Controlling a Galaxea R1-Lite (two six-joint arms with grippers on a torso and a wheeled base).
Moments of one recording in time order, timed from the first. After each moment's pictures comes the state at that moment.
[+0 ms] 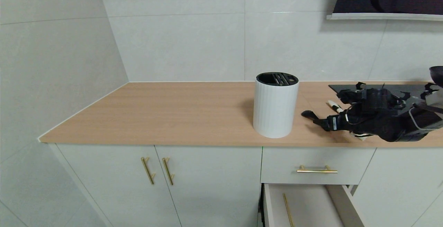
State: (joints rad) left arm 0.00 0.00 0.00 0.00 0.00 0.00; right arm -0.02 2.22 -1.26 -0.51 0.26 -0.10
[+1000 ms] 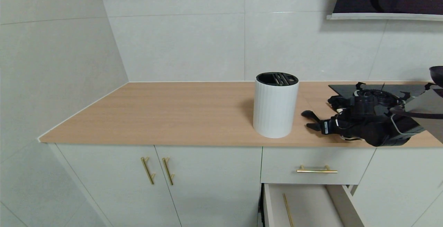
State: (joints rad) left arm 0.00 0.00 0.00 0.00 0.00 0.00; right arm 0.01 2.33 -1.31 -0.56 0.25 -0.09
